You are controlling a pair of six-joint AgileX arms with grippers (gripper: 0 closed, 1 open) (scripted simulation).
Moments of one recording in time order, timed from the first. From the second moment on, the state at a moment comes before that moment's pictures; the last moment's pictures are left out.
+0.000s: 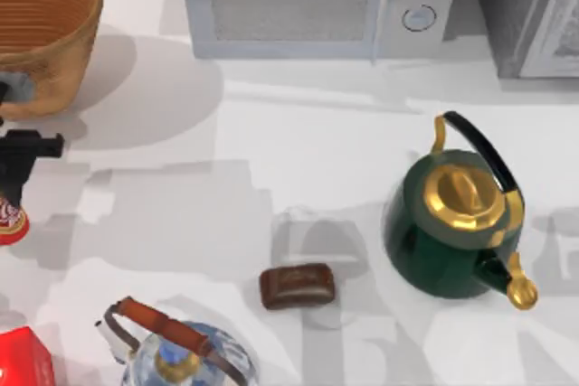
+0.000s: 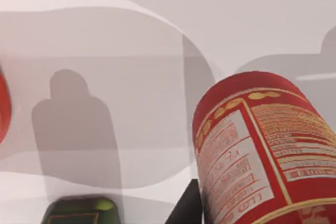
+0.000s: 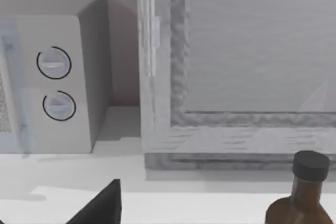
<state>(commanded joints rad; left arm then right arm) 0.05 1.91 1.36 -1.10 -0.03 0.09 0.00 0.00 0.00 0.00 0.00 0.00</state>
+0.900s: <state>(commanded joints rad) 0.05 1.93 1.38 -1.02 0.00 0.08 0.00 0.00 0.00 0.00 0.00 0.00</state>
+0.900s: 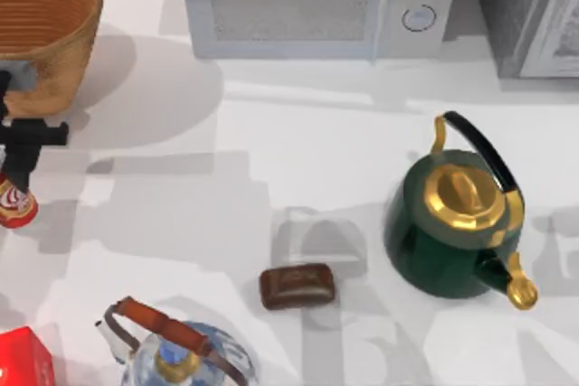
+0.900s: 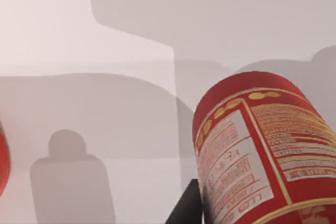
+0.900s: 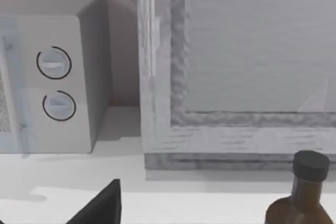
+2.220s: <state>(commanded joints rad) 0.05 1.93 1.38 -1.02 -0.01 0.08 0.00 0.00 0.00 0.00 0.00 0.00</state>
